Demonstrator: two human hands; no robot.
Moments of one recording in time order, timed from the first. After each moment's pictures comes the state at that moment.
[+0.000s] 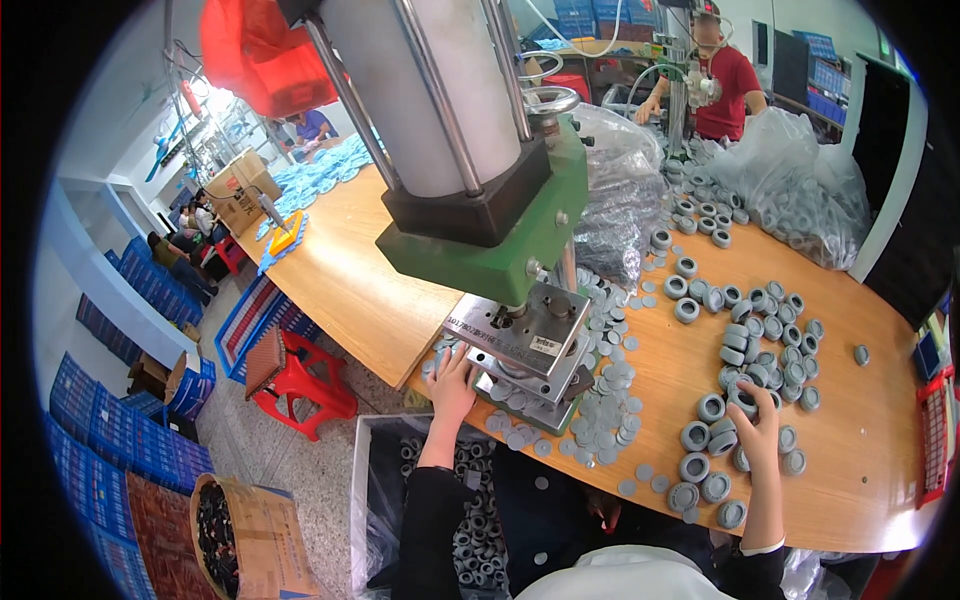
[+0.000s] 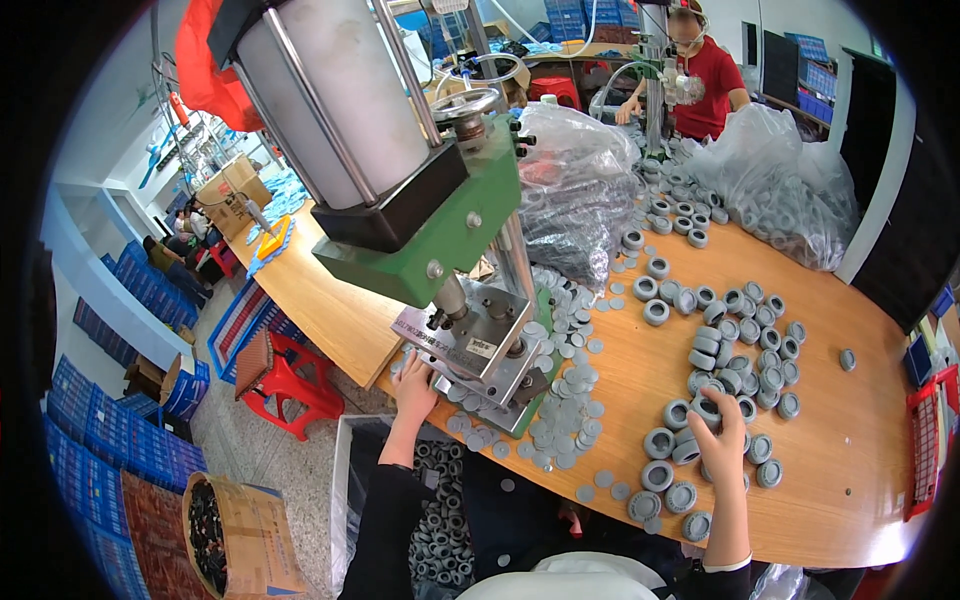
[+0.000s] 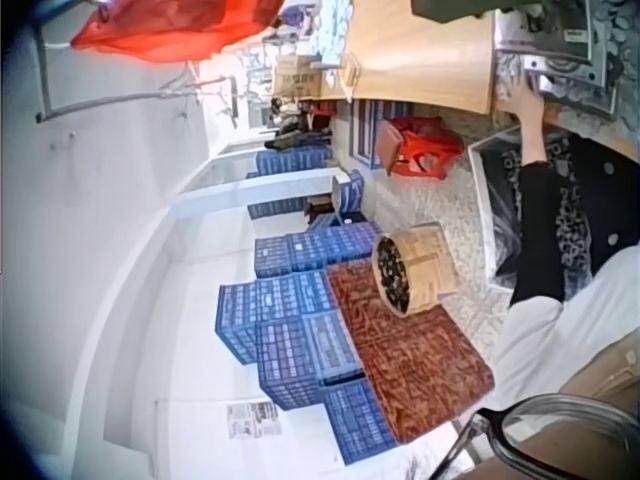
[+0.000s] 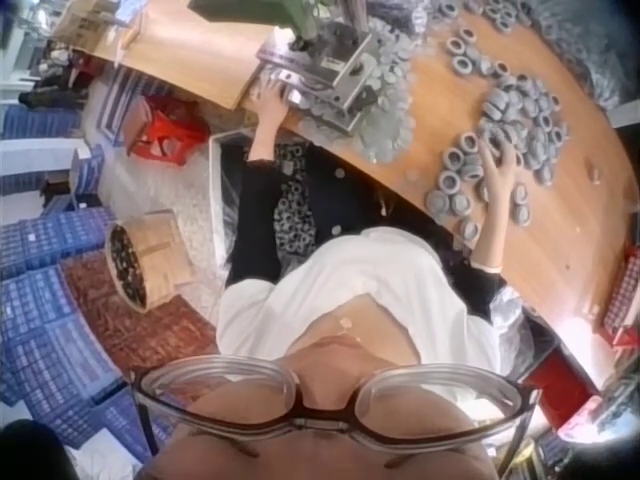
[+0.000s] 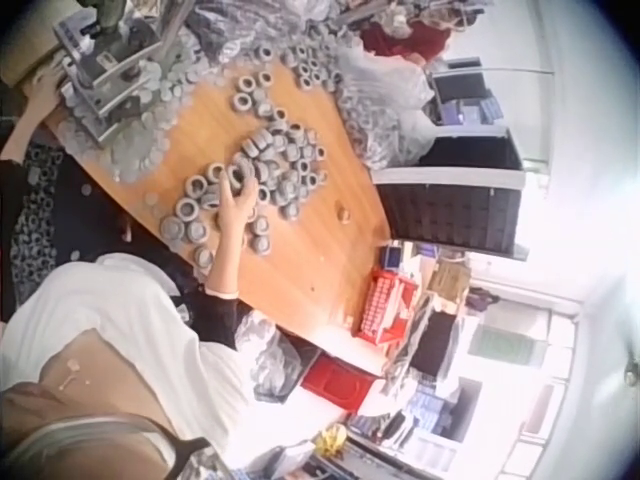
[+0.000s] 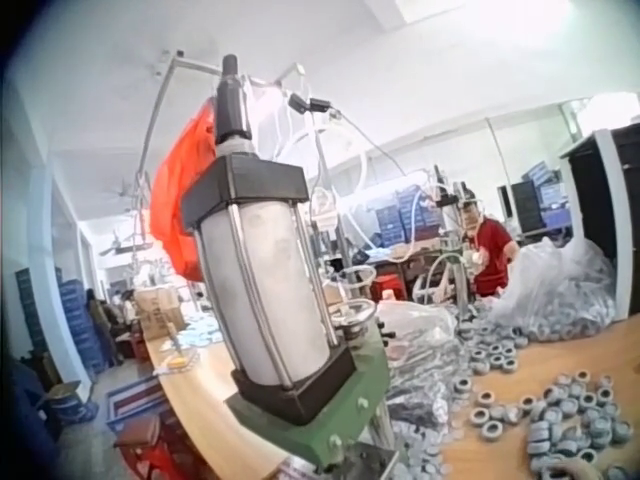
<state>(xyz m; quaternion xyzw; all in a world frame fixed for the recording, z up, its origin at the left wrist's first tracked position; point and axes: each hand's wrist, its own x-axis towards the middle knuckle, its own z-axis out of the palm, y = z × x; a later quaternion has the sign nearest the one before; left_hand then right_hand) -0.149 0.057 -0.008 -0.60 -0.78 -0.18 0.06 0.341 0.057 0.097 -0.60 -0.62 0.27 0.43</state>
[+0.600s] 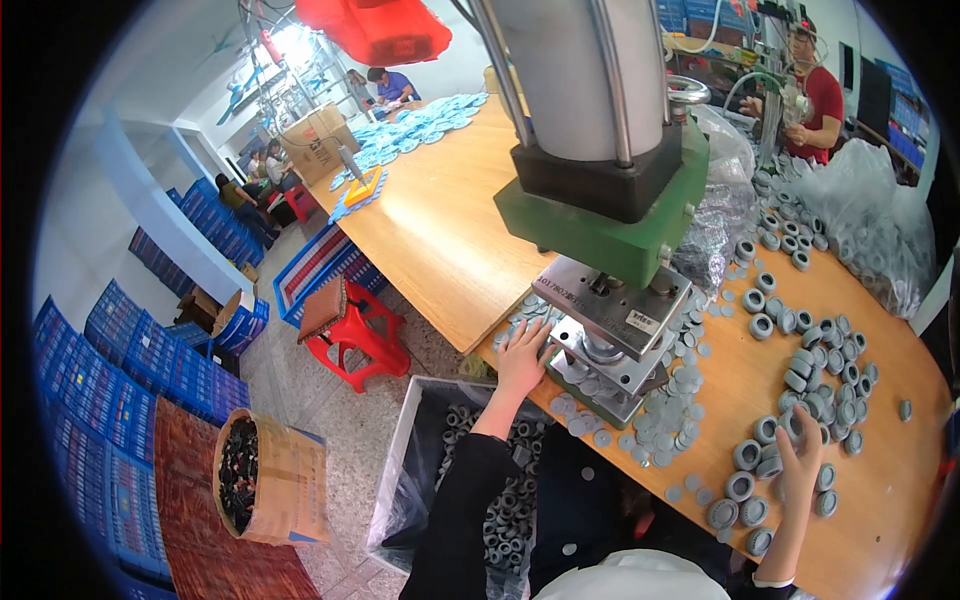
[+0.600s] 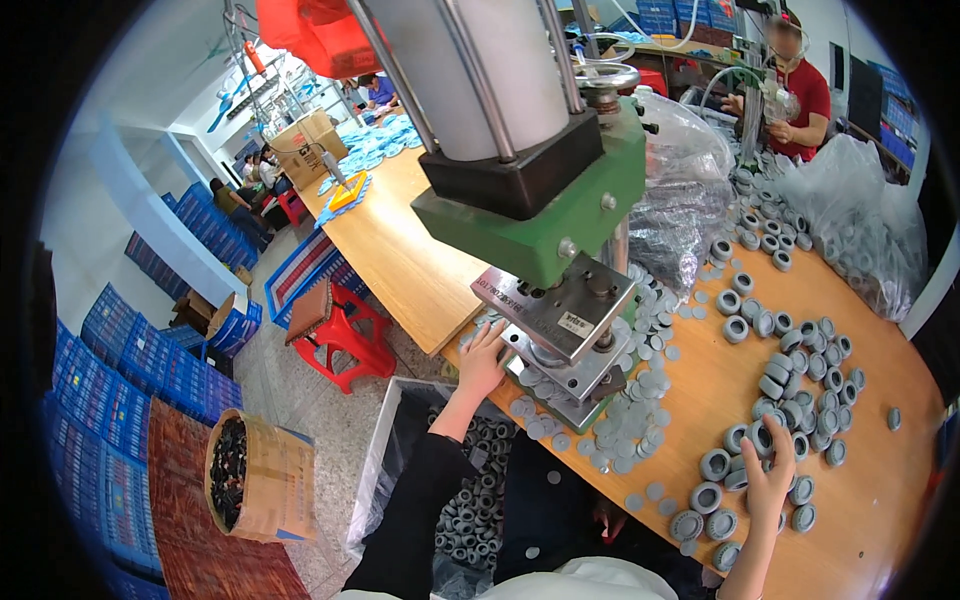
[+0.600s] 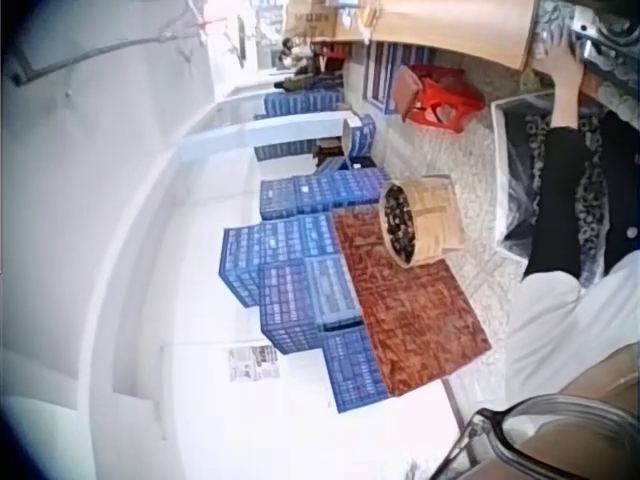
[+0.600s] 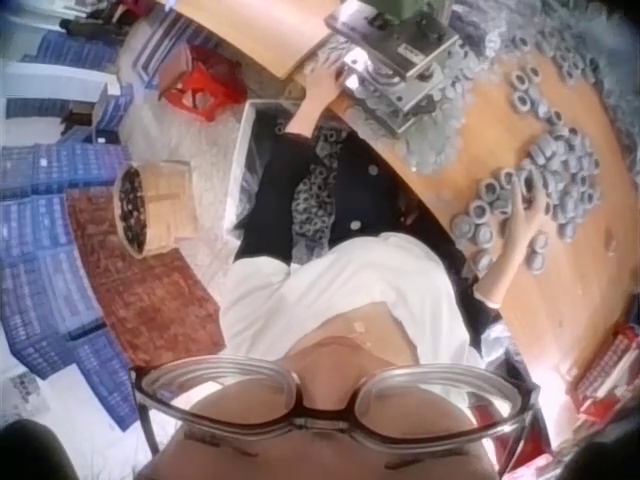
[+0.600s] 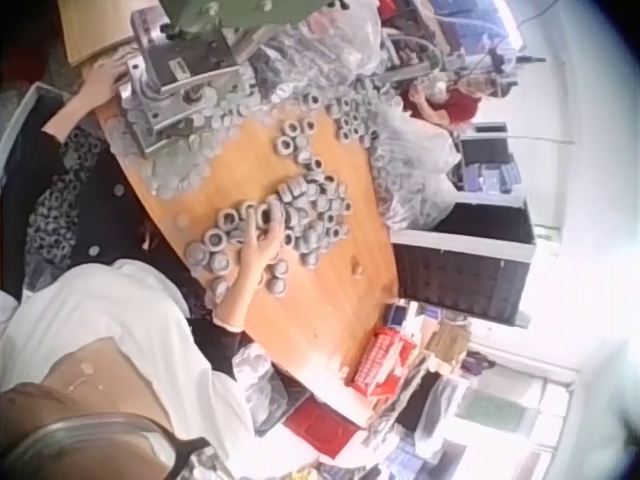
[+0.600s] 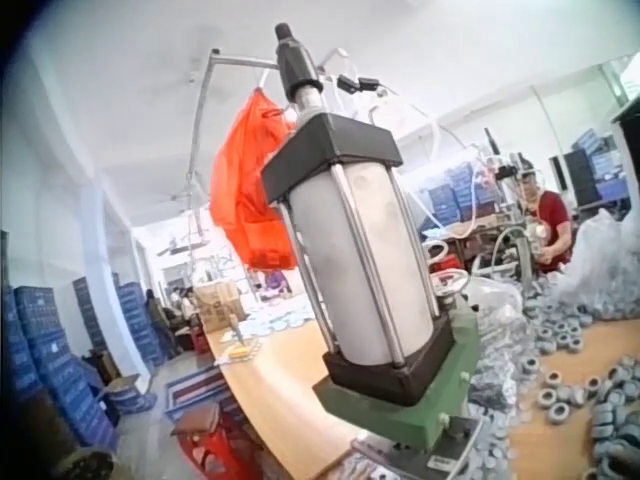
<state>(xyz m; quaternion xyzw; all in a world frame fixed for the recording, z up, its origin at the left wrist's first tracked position) -0.150 0.053 -0.004 -0.62 -0.76 -0.20 0.09 0.330 0.048 0.093 -0.58 -0.66 0.23 0.42</state>
